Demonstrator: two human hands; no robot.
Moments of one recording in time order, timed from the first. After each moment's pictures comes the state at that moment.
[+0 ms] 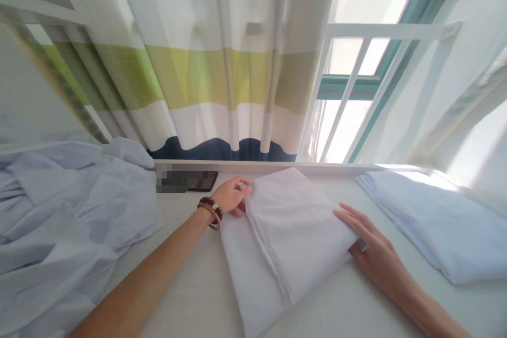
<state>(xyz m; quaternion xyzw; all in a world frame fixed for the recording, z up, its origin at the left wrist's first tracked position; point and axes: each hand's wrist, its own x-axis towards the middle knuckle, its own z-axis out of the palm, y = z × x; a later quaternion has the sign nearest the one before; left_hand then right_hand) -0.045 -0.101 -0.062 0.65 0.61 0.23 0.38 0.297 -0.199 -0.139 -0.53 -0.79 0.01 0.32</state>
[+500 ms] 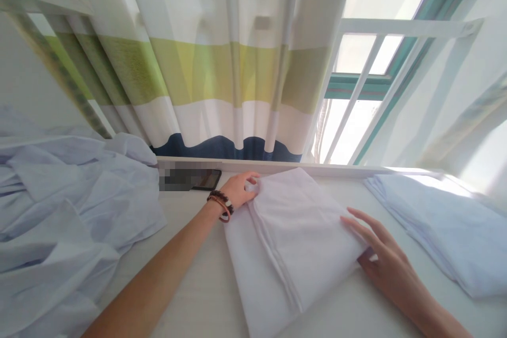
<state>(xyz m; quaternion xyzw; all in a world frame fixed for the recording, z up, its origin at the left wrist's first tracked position) -0.047 -0.080 -0.069 0.76 0.55 0.24 0.23 0.285 -0.203 -0.131 -0.49 -0.80 -0.08 0.33</state>
